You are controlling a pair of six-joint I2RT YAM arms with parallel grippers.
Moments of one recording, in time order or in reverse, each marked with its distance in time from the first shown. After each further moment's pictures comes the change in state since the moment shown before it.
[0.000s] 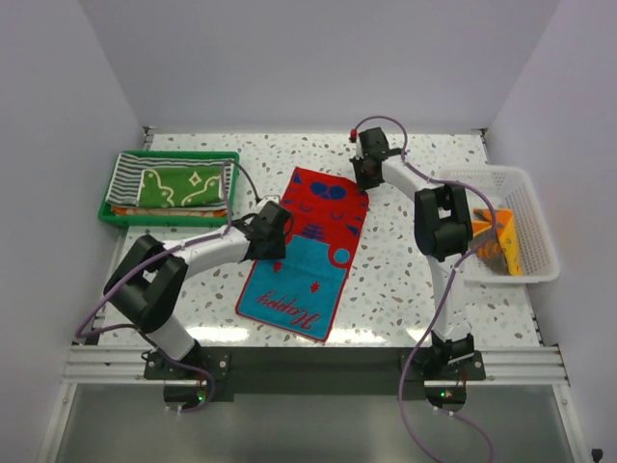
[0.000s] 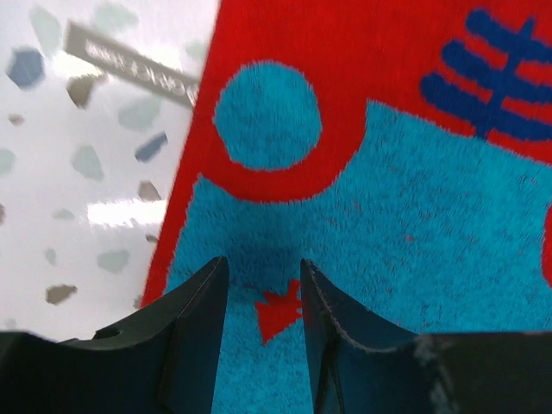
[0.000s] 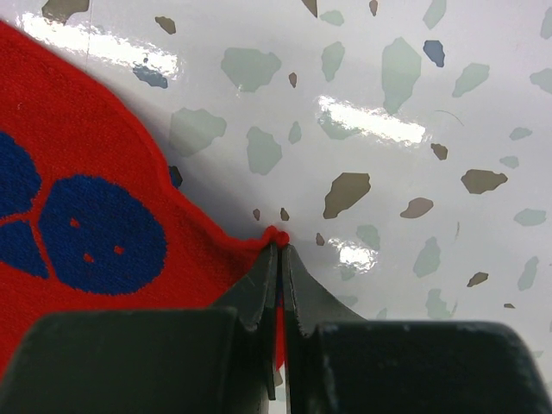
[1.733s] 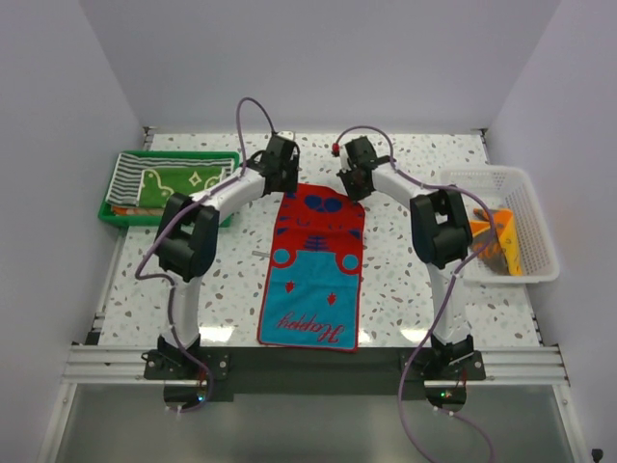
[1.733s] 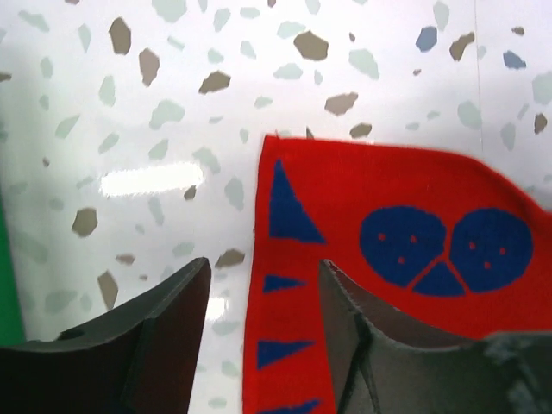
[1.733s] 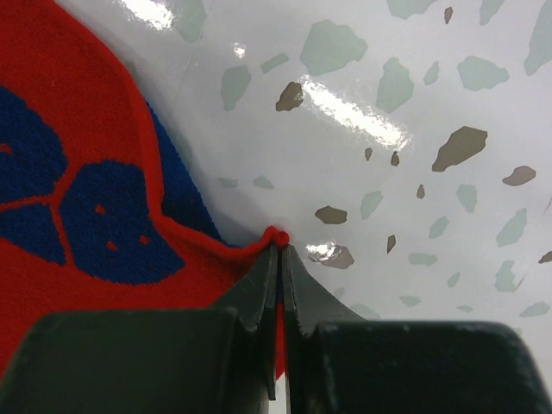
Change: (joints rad) left arm 0.172 0.409 0.648 -0.024 0.042 0.304; right arm 0.079 -0.077 -0.113 -0.009 -0.007 -0.117
